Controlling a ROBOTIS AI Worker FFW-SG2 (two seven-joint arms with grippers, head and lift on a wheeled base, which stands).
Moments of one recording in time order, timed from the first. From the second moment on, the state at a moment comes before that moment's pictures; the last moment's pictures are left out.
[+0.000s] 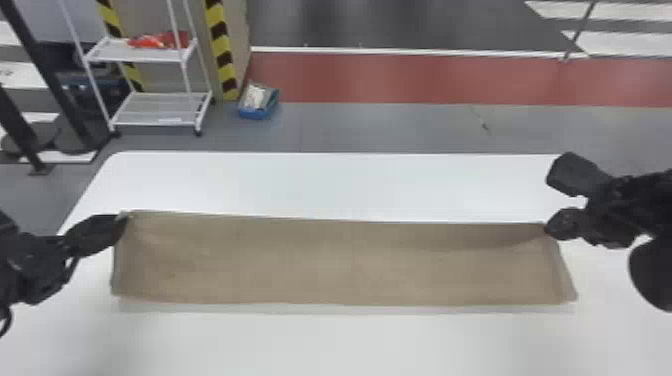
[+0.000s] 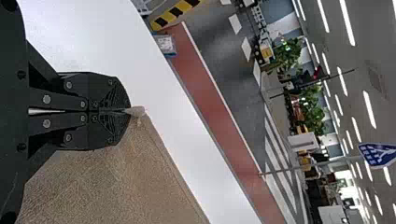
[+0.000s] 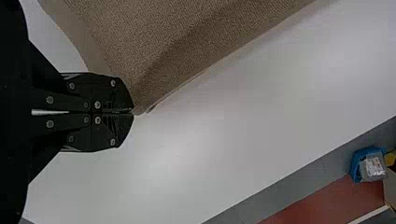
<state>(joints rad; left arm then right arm) 0.06 0.10 0.57 -1.67 -0.38 0.01 -1.01 -0.20 -0.42 -0.03 -1.59 0.93 0.49 1.18</state>
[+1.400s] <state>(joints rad) 0.04 0.11 0.53 -1.63 -0.41 0.01 -0.91 0.02 -0.38 -0.18 -1.84 0.86 0.71 1.11</state>
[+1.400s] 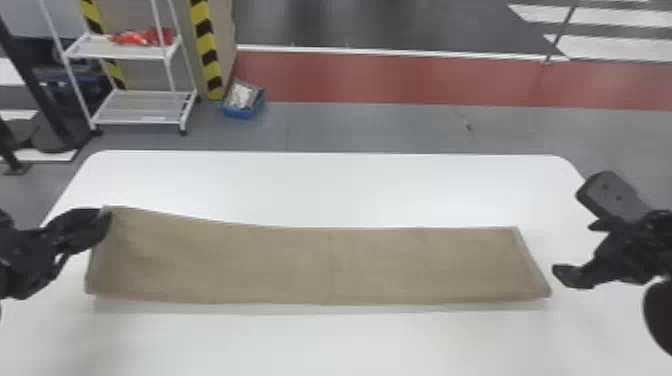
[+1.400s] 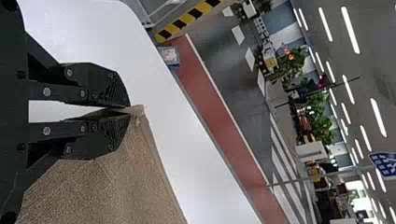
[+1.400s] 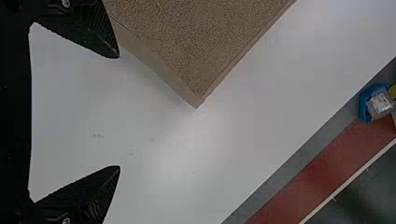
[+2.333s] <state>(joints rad) -0.03 0.11 0.45 -1.56 -0.45 0.04 -0.77 0.07 -0.37 -0.19 -1.82 0.85 0.70 1.11</state>
